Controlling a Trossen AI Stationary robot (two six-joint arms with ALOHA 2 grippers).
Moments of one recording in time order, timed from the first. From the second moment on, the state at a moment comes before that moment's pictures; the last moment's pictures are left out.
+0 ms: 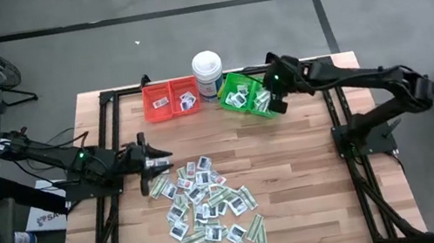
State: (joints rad) left arm -0.37 0.58 0.46 -0.05 -0.43 -0.18; right arm -0.52 1.34 0.96 -0.59 0.30 -0.27
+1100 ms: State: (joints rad) left arm -0.37 0.58 0.46 -0.05 -0.59 -0.21; right arm -0.69 1.50 0.96 -0.57 -0.13 -0.37
